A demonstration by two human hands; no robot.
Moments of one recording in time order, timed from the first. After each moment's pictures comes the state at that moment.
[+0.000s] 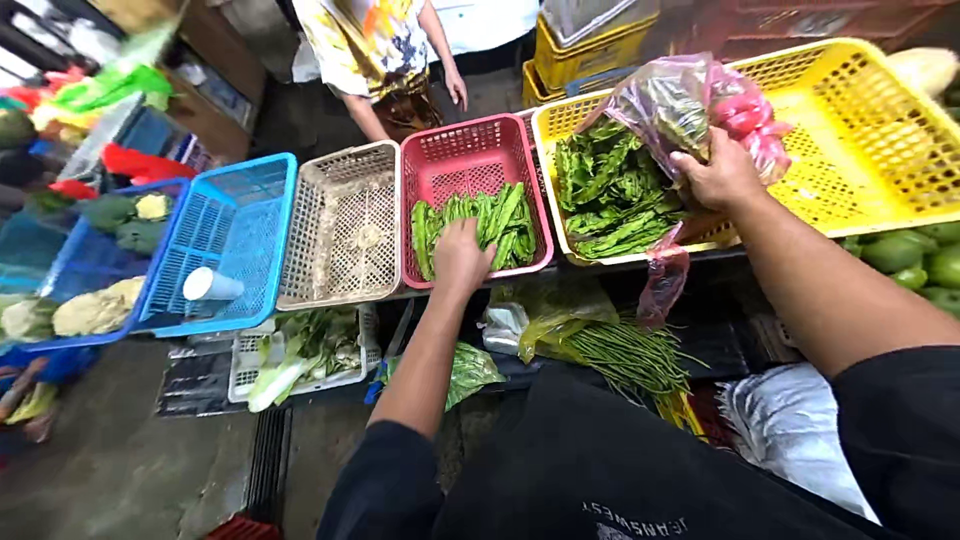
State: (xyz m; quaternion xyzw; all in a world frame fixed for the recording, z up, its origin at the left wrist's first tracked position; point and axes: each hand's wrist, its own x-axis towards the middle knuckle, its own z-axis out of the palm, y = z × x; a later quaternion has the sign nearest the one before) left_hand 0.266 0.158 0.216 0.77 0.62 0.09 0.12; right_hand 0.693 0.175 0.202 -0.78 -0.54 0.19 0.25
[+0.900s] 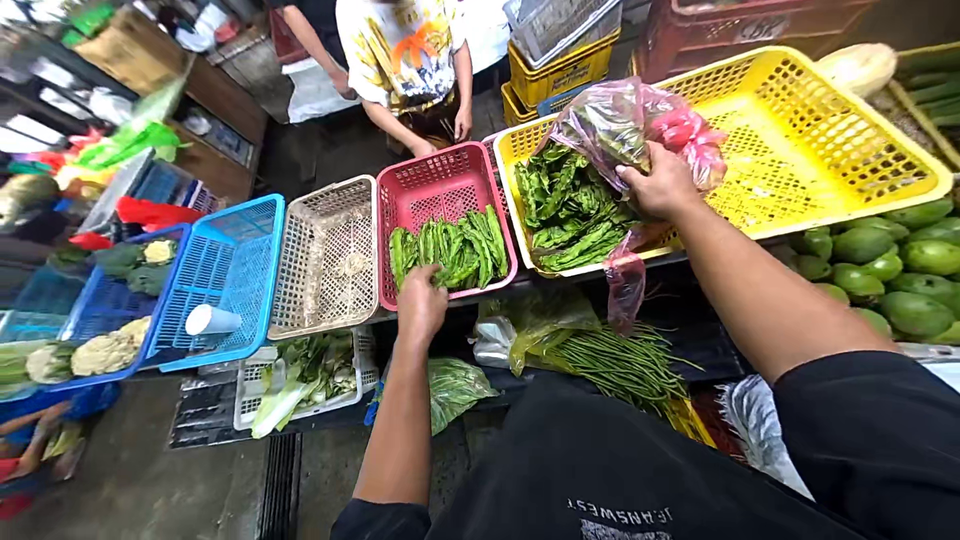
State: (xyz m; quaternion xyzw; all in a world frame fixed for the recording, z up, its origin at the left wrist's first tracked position) left_hand 0.263 0.119 0.241 0.70 0.69 0.08 0.19; right_hand 0.704 0.177 0.196 -0.77 -0.54 0.20 0.28
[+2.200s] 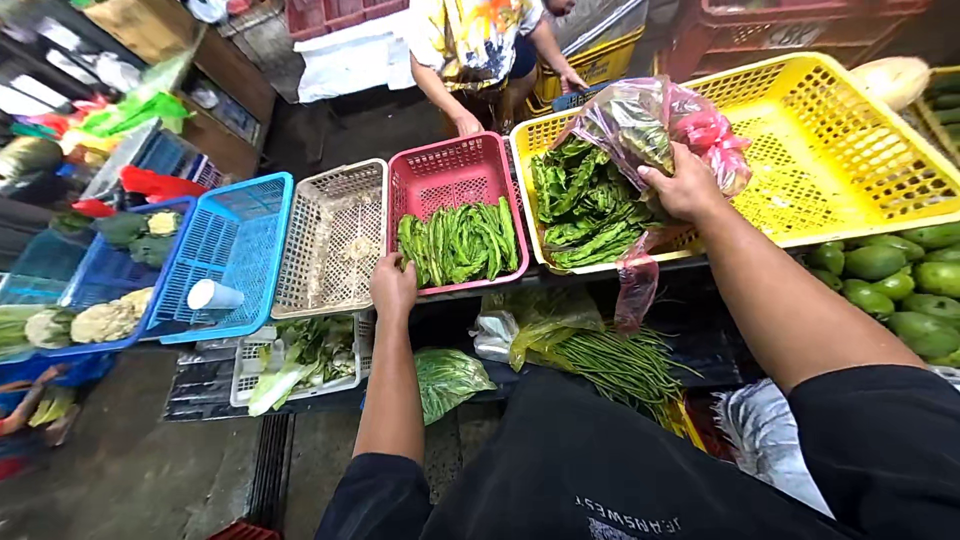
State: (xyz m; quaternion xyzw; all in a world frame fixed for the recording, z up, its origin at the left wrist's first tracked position) left_hand 0.198 0.148 0.211 0.61 0.77 0.15 0.15; right_hand 0.708 0.177 0.194 -0.76 -0.56 0.21 0.26
